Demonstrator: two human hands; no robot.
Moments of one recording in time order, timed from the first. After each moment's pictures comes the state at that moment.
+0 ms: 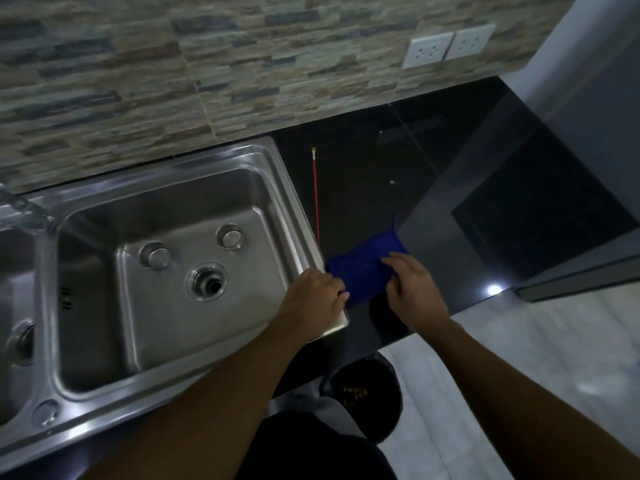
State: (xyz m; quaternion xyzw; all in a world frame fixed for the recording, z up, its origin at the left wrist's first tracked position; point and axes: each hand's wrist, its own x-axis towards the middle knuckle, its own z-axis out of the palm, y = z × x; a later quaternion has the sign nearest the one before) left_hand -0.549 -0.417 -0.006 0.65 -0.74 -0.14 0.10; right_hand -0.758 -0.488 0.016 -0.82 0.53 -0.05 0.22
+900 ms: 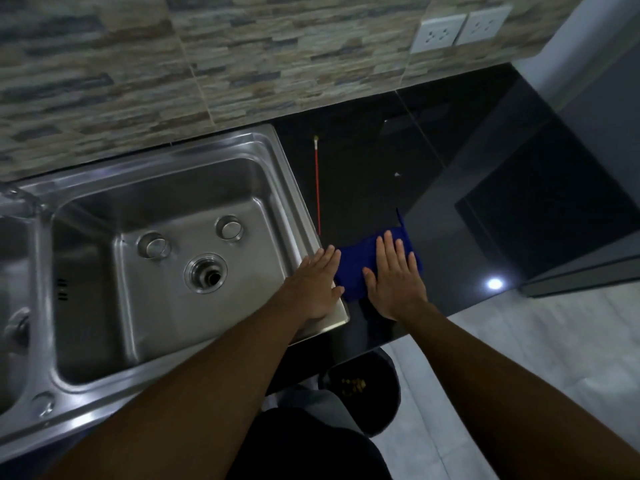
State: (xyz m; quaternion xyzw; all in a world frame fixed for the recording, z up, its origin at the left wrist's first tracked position) left_hand -0.542 -0.445 -0.019 0.66 -0.67 -0.35 -0.02; right_hand -0.731 -0.502 -0.026 -0.81 0.55 0.13 0.16
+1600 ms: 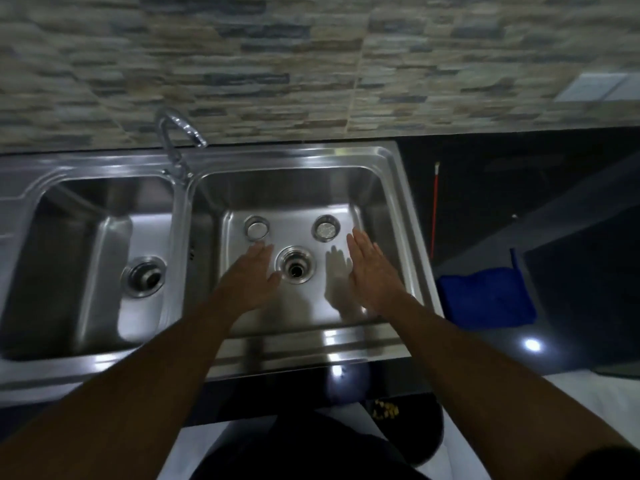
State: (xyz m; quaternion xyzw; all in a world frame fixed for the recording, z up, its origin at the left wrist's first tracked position) left_hand -0.273 -0.303 -0.025 0.83 -0.47 -0.30 0.09; right_hand -0.495 -0.453 -0.021 -0.92 0.34 0.08 0.16
